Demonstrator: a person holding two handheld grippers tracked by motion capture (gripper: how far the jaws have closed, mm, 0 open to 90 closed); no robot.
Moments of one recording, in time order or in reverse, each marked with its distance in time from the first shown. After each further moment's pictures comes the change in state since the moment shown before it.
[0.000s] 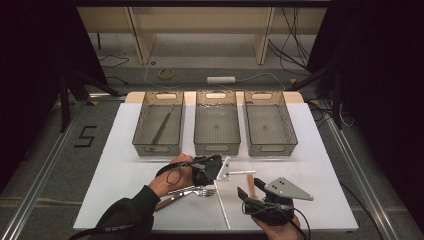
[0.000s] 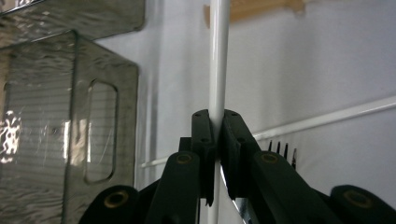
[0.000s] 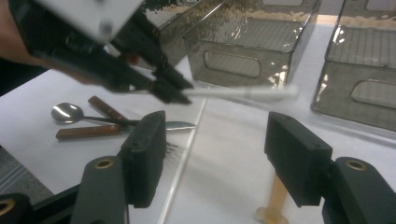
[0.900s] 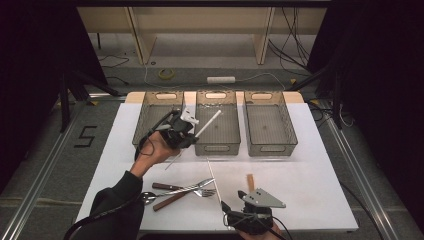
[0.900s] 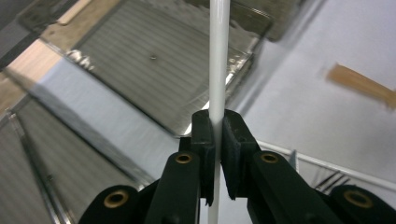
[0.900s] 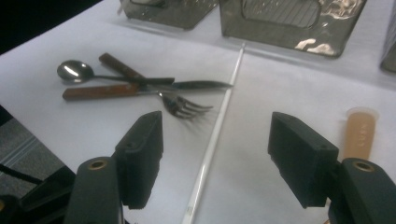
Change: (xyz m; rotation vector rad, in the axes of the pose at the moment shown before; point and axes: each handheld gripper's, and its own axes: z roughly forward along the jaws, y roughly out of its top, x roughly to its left) left arm 0.089 -0.056 -0.054 -0.089 0.094 -0.643; right arm 0.027 -0.036 0.036 0.091 0.040 -0.025
